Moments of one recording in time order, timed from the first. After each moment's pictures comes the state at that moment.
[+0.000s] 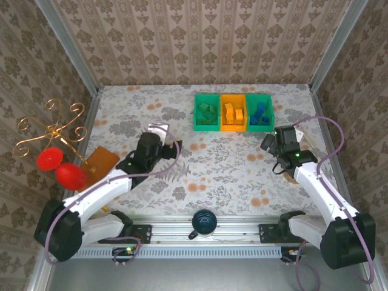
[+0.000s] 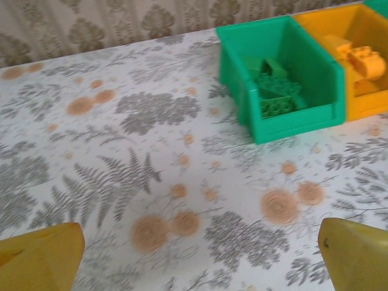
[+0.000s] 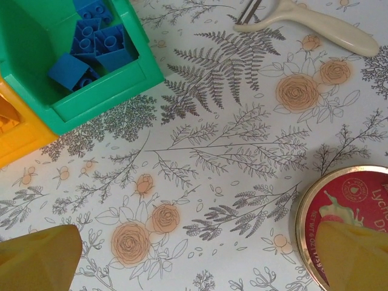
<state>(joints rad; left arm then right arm) -0.65 1.10 0.63 0.00 -0.29 -0.13 0.14 1.08 0.75 -0.54 0.33 0.62</state>
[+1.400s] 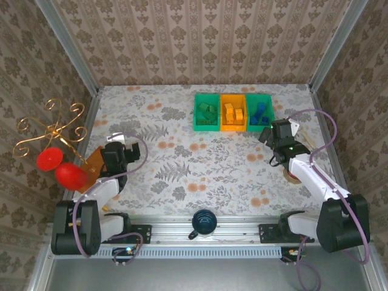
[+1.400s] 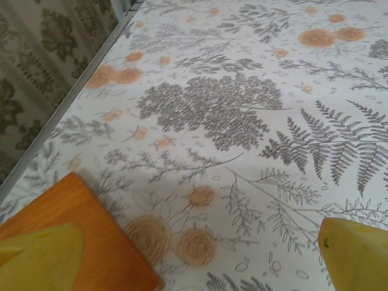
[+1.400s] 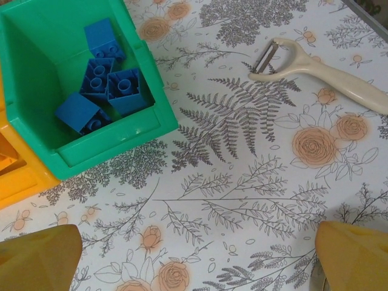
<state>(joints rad) -0.07 1.19 0.35 0.36 -0.22 -0.01 0.14 1.22 0.76 -0.35 0.40 0.54</state>
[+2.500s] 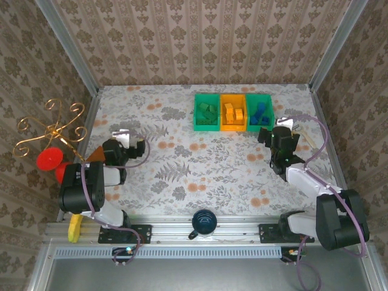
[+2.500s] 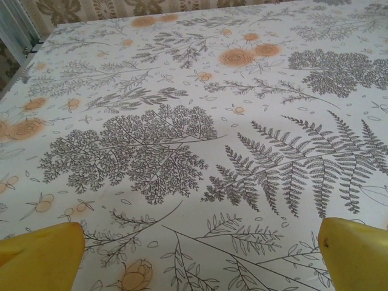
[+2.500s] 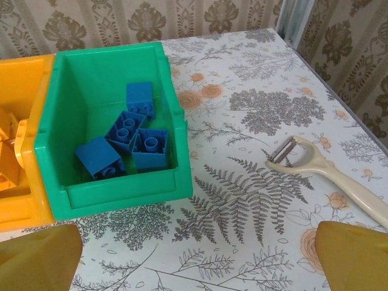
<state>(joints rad) 0.04 1.56 0.37 0.81 0.15 0.12 0.14 1.23 0.54 0.23 0.43 0.17</state>
